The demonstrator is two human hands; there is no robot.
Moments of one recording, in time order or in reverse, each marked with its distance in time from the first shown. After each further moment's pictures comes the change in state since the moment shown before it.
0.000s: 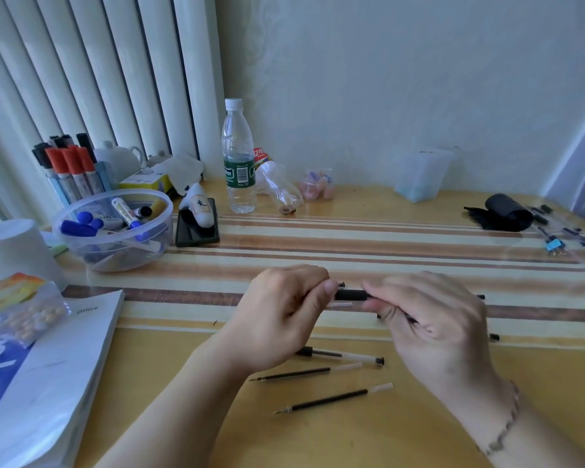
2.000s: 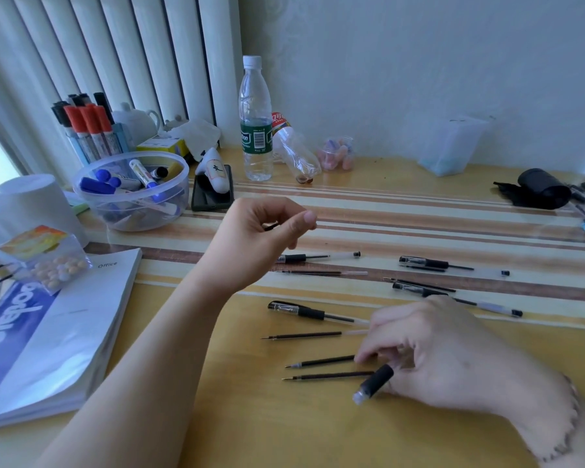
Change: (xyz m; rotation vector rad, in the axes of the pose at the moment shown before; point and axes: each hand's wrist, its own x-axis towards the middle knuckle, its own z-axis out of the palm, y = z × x) left_hand 0.005 -0.016 -0.032 -0.203 0.182 -0.271; right_hand -0.001 -0.010 -0.019 0.239 -1.139 0.191
